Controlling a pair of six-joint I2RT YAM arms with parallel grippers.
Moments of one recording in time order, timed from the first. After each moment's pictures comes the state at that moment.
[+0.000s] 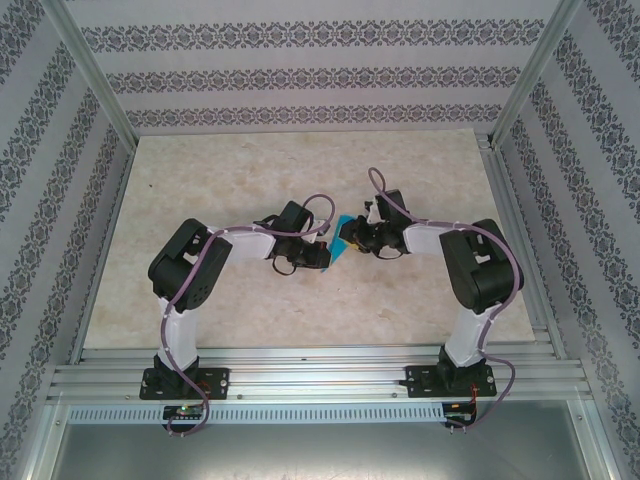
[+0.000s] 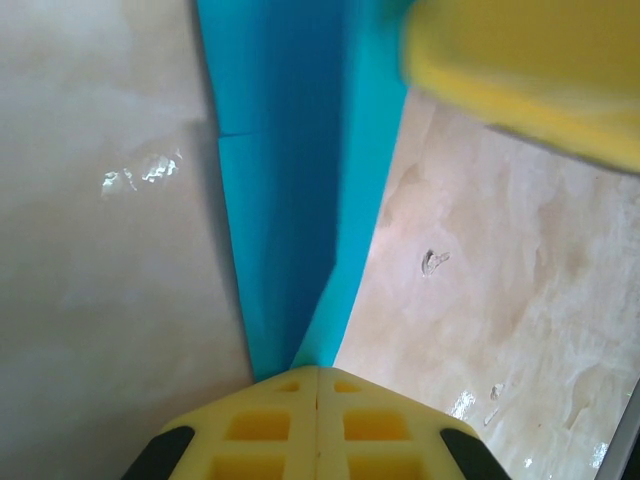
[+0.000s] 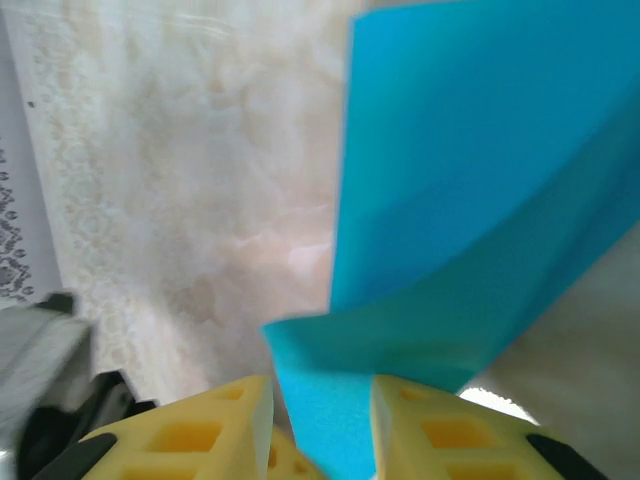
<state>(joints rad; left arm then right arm) -0.61 1.99 1.13 -0.15 0.55 -0.46 0.33 1.81 0.92 0.02 -0.57 0.77</state>
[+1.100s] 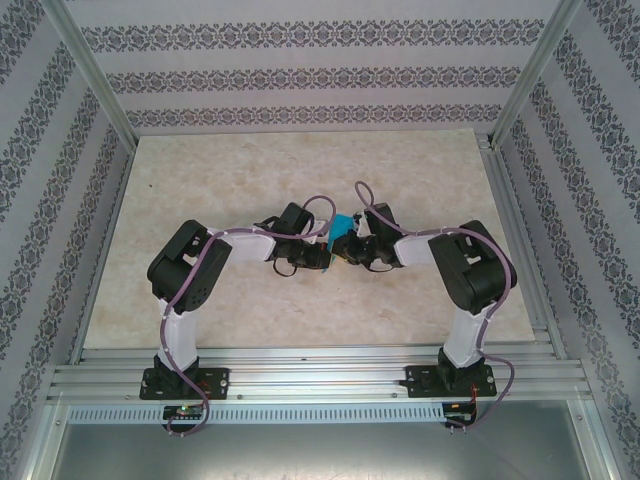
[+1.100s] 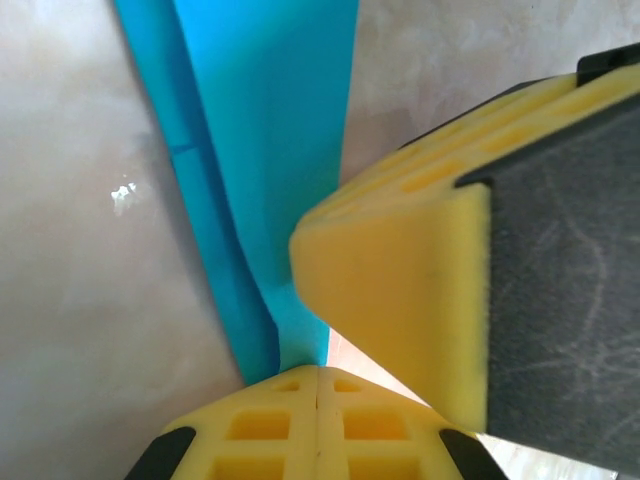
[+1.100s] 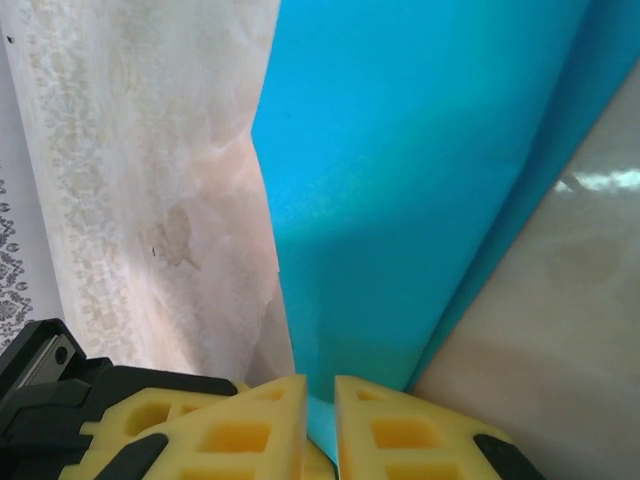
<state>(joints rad) -0.62 1.99 1.12 -0.13 0.52 -0.45 0.43 1.87 0.83 0.18 -0.57 0.82</state>
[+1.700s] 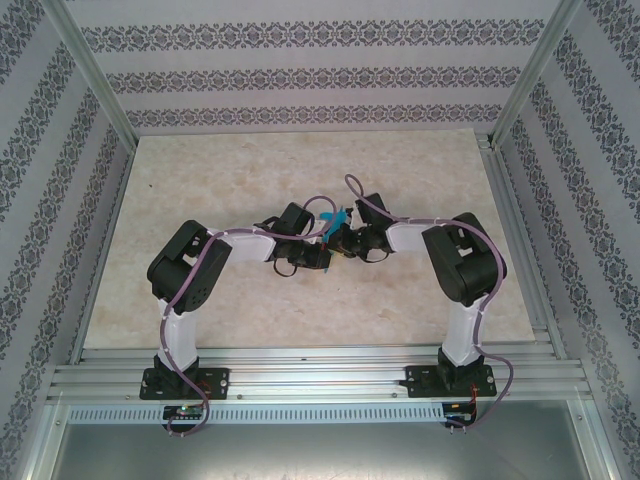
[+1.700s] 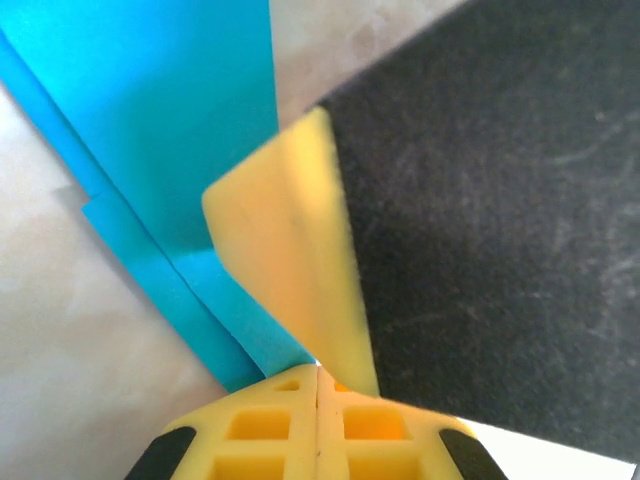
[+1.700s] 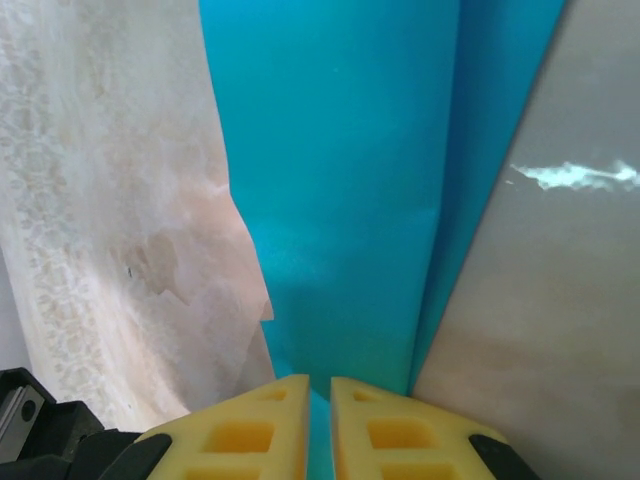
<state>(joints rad) -0.63 1.98 1.11 -0.12 0.51 -0.43 0.43 1.95 1.02 -0.05 -0.55 0.70</state>
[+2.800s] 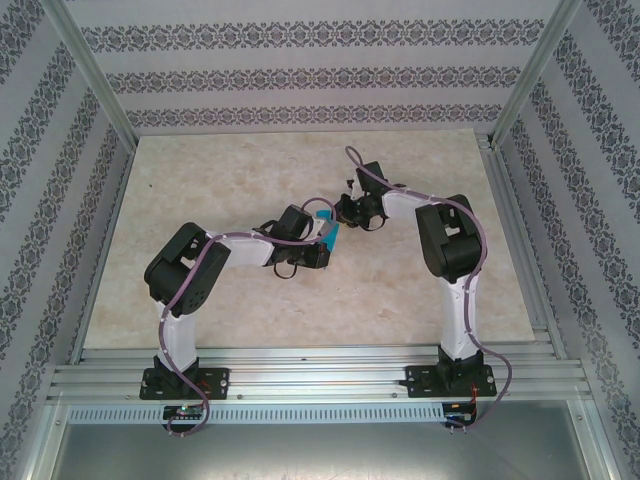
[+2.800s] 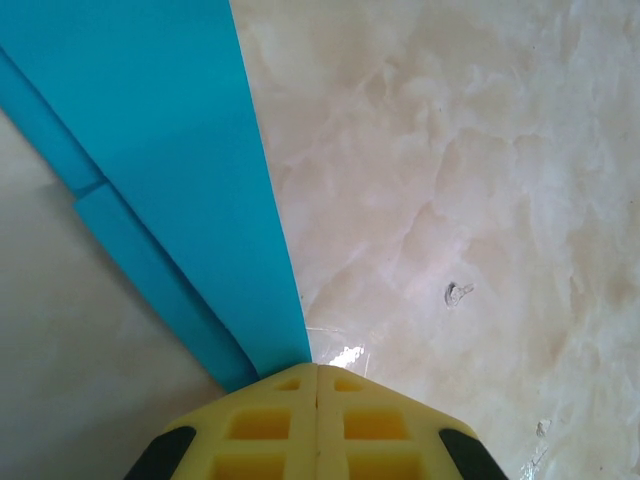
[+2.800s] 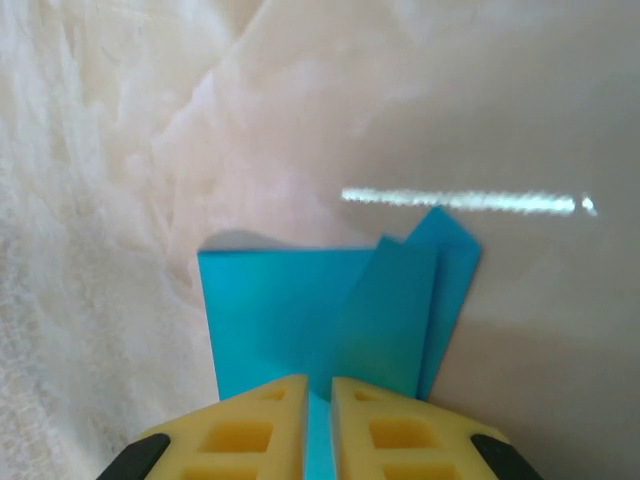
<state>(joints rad) -0.64 1.96 1.05 -0.03 0.43 -0.42 0.33 2.18 1.44 -0.29 -0.49 0.56</state>
